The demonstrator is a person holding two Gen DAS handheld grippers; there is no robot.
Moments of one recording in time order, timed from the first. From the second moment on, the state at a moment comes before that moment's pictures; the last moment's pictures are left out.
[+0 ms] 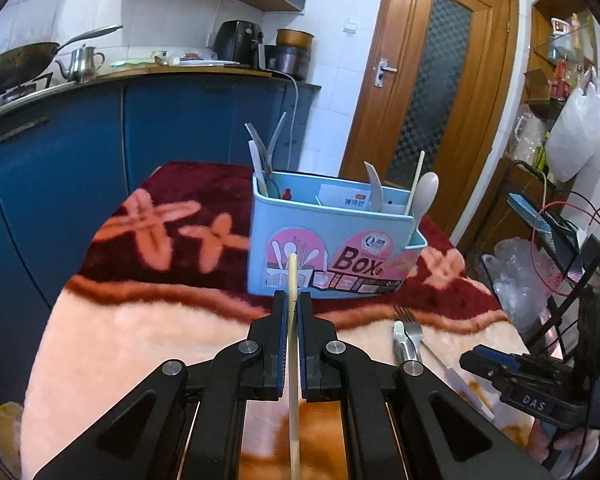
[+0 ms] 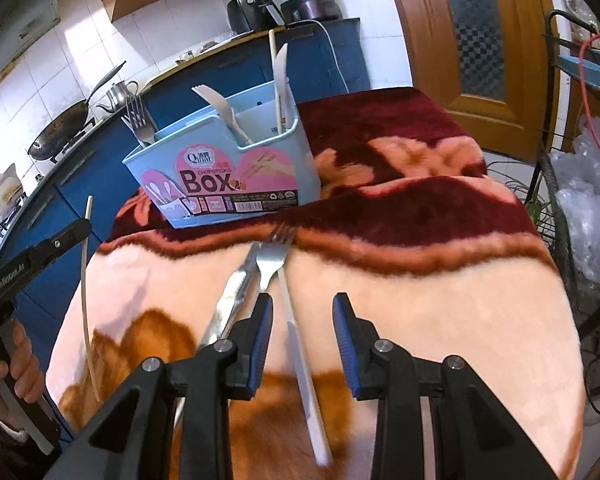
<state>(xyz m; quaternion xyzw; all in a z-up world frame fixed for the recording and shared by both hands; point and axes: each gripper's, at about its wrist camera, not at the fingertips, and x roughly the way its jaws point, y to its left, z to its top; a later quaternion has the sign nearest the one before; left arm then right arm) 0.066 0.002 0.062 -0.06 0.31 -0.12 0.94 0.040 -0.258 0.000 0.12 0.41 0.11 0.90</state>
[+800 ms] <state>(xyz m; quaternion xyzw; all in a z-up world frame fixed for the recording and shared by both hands) 0.080 0.008 0.036 -0.08 0.30 -0.14 0.94 0.125 -0.239 -0.017 0.16 0.47 0.14 0.86</state>
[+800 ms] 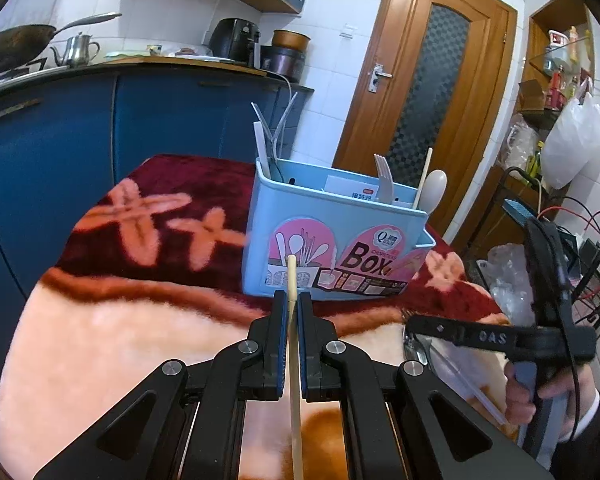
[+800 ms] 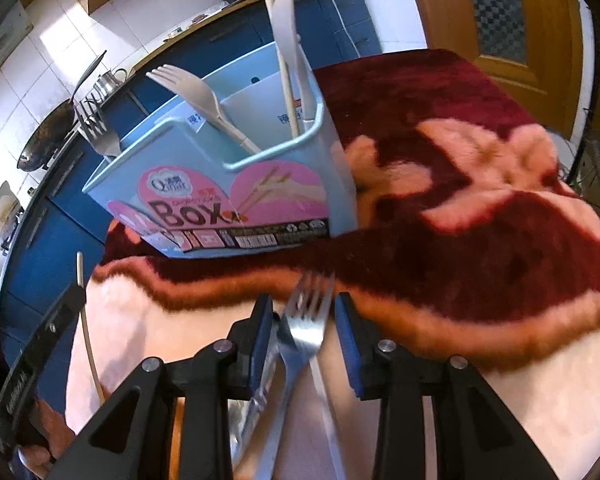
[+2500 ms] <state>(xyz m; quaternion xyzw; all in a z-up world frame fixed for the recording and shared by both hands) 0.158 0.003 0.165 -0.12 0.03 -0.03 0.99 0.093 -0.251 0.158 0.15 0.12 0.16 0.97</state>
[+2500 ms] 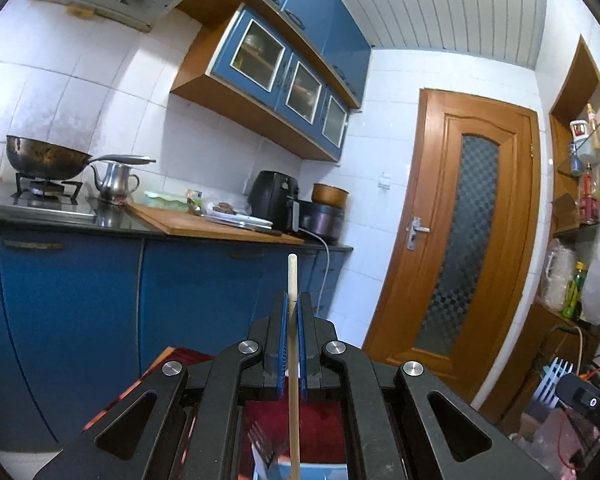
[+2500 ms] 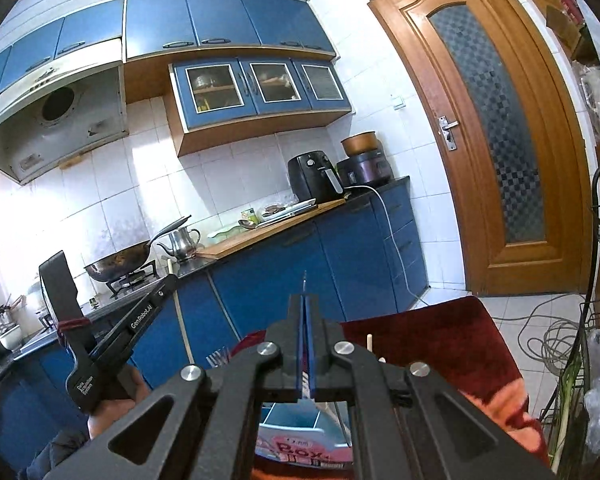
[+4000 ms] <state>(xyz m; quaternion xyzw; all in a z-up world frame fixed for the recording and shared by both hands) 0.144 0.014 0.115 -0.12 0.13 -0.06 0.98 0.083 -0.254 0.110 0.16 0.19 0.17 0.95</state>
